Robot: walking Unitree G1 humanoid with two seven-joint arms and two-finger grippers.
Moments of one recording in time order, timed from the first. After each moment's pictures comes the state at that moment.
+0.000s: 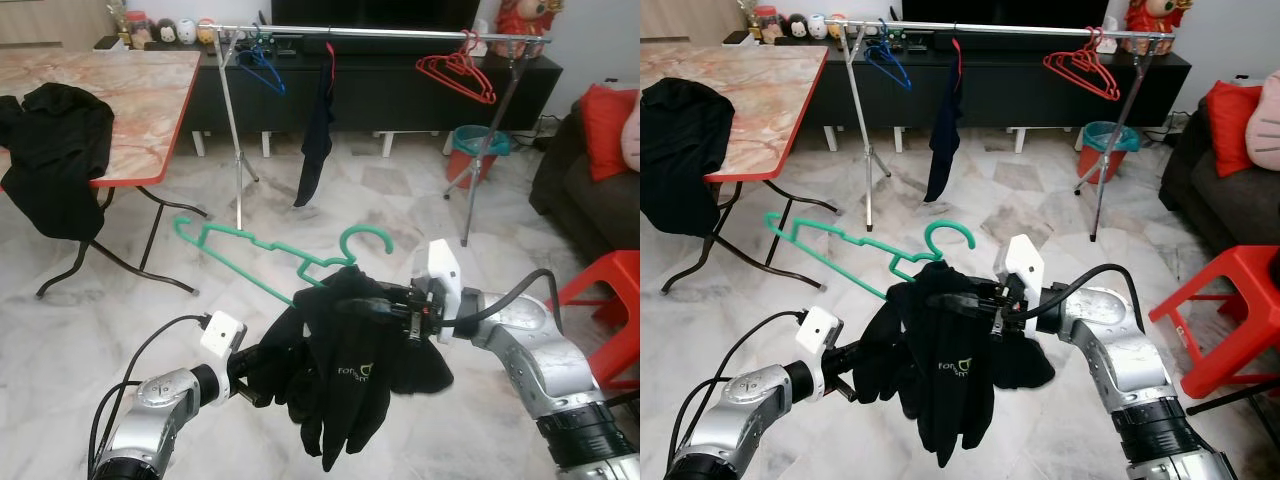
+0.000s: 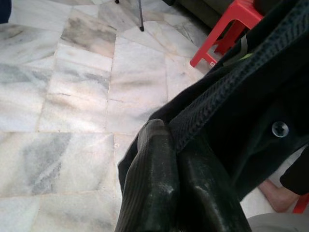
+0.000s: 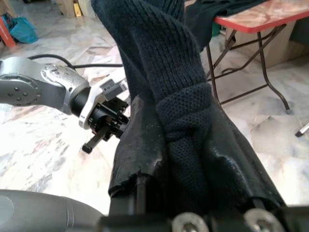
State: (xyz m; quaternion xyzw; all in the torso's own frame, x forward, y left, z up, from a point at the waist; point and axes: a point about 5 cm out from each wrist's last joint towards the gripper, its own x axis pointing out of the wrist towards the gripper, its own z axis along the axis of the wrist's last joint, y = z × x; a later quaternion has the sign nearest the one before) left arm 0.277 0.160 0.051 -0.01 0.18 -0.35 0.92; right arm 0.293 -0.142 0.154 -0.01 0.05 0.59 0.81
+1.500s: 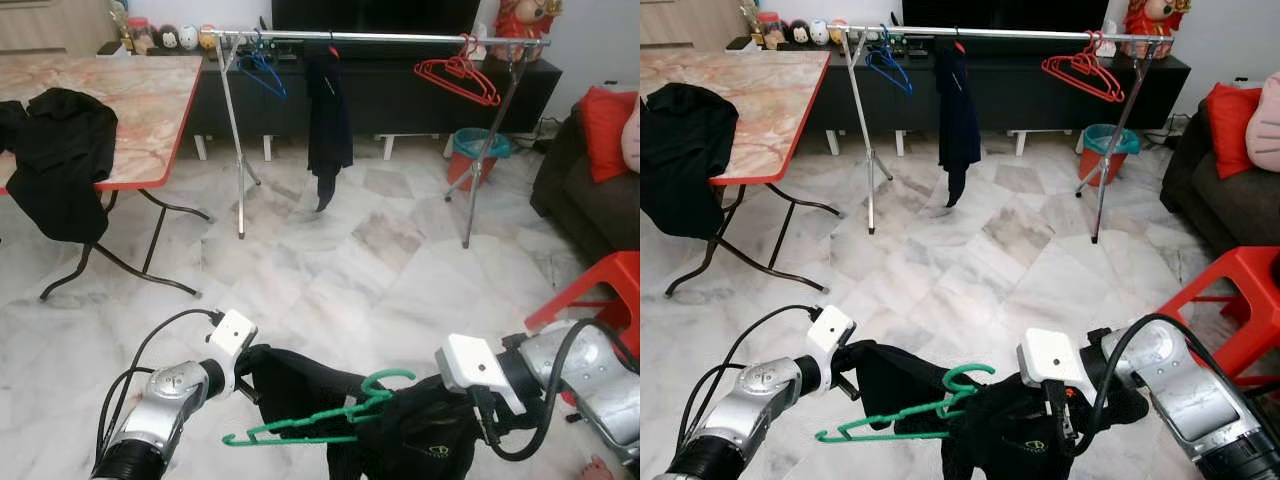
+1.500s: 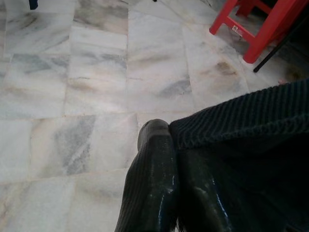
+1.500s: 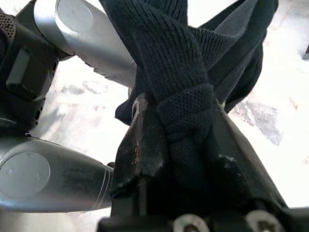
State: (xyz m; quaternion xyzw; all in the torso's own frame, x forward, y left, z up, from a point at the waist) left arm 0.287 0.161 0.035 0.08 0.23 -0.33 0.91; right arm 0.239 -0.187 0.129 -0.25 0.23 0.68 0.65
